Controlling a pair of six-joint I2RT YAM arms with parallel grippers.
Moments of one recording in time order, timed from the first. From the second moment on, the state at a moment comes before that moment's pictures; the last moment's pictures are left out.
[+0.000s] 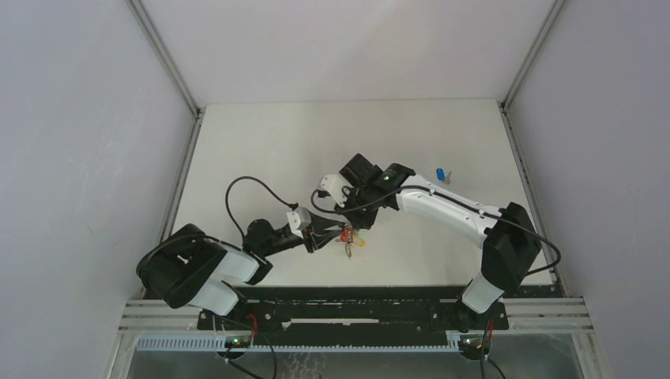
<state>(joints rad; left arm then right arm) -0.64 1.46 0.14 1.41 0.61 -0.10 0.85 1.61 1.33 -0.84 -0.25 -0.30</state>
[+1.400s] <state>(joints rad) -0.66 1.35 0.04 1.42 0.46 -0.07 0.96 1.80 1.52 -1.00 -0.14 -0.54</state>
